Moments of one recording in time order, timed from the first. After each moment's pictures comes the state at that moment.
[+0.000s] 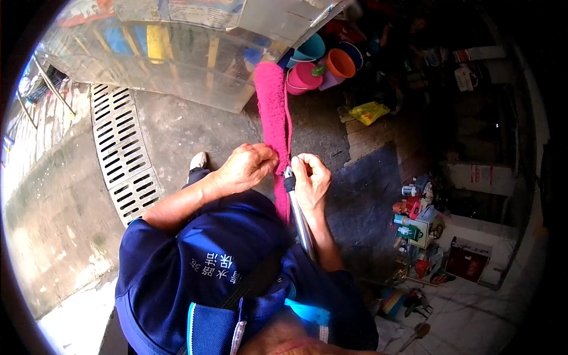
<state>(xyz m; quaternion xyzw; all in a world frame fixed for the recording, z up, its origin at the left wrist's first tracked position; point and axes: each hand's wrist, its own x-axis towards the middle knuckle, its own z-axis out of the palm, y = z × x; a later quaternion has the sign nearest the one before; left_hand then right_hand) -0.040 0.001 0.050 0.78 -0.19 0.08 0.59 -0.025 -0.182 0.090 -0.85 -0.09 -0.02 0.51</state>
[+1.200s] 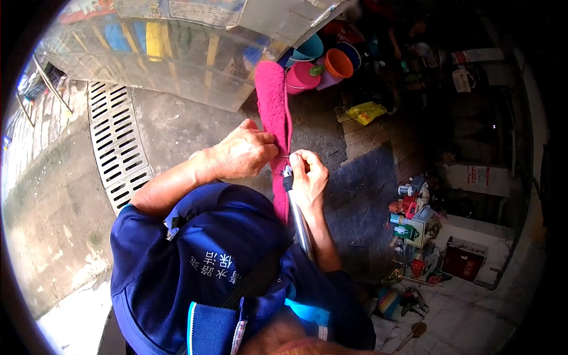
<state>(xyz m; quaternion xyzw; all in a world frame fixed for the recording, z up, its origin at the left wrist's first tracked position) -0.014 0.028 0.078 0.87 -0.36 0.12 0.33 -0.025 -0.173 0.099 -0.87 -0.09 -0.01 0.49</state>
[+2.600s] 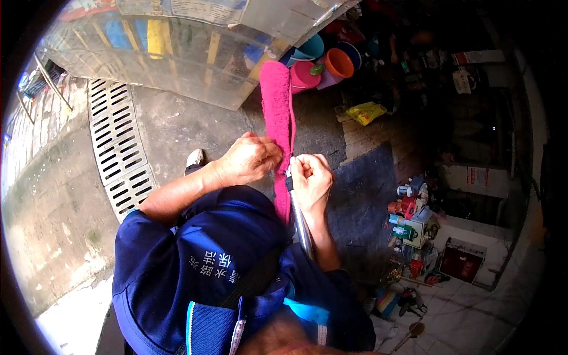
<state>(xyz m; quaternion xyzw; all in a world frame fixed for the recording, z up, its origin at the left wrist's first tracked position) -0.026 0.011 0.057 0.82 -0.26 0.07 0.50 -0.028 -0.172 0.107 -0.90 -0.13 -0.09 0.41</state>
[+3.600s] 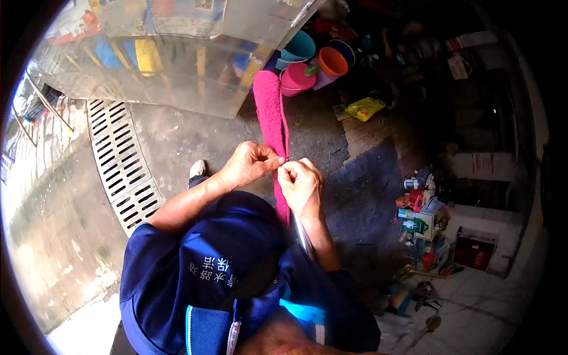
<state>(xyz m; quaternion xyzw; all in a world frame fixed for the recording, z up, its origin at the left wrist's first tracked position) -0.019 -0.022 0.053 0.67 -0.07 -0.11 0.73 -0.029 -0.182 0.111 -0.93 -0.17 -0.05 0.32</state>
